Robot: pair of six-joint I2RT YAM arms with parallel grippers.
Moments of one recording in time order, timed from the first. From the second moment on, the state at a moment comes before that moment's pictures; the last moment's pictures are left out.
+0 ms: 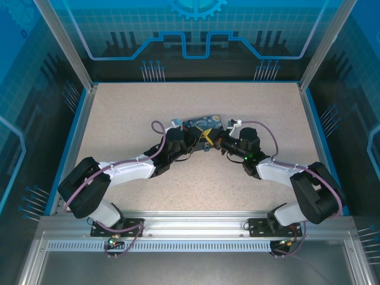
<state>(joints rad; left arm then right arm) -0.74 1.53 0.78 0.48 -0.12 -1.55 0.48 1.43 0.55 0.72 -0.44 1.40</state>
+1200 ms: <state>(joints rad) -0.70 1.43 0.78 0.38 0.17 -1.26 0.36 1.22 0.40 0.58 -0.48 1.27</state>
